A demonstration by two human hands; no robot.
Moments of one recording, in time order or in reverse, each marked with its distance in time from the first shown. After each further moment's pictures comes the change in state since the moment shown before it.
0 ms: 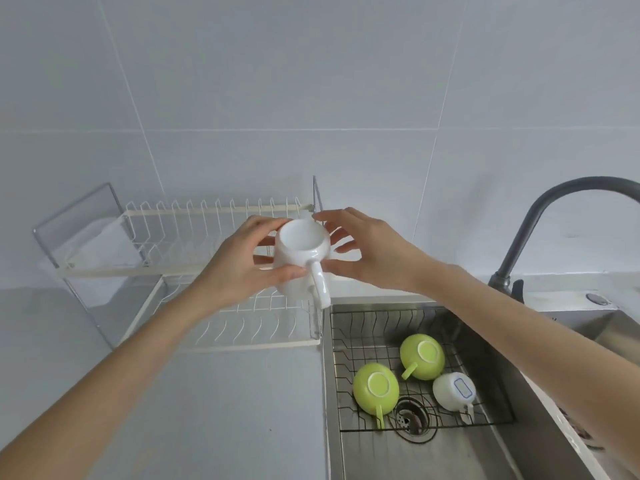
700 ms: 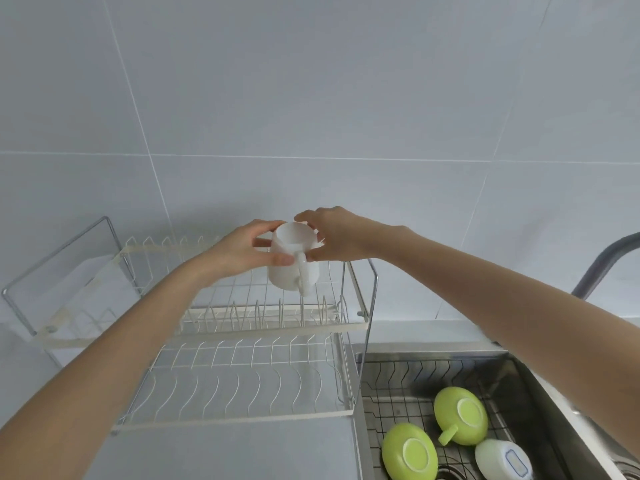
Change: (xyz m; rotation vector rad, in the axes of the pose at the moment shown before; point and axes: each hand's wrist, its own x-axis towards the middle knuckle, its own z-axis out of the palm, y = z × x) left_hand 0.126 -0.102 -0.075 -0.036 -0.169 -0.228; right_hand 0.181 0.029 0.029 -0.396 -0.322 0.127
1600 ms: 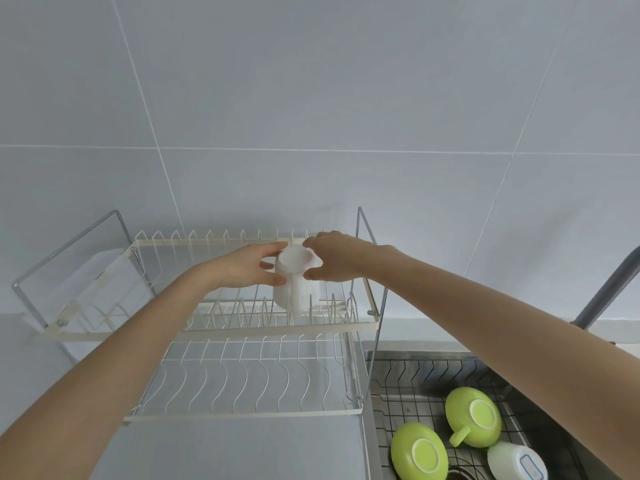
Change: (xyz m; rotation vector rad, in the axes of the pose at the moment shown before) left_hand 0.009 -0.033 0.000 0.234 -0.195 -0.228; right_hand 0.017 -0.001 0.040 -0.095 -0.146 0.068
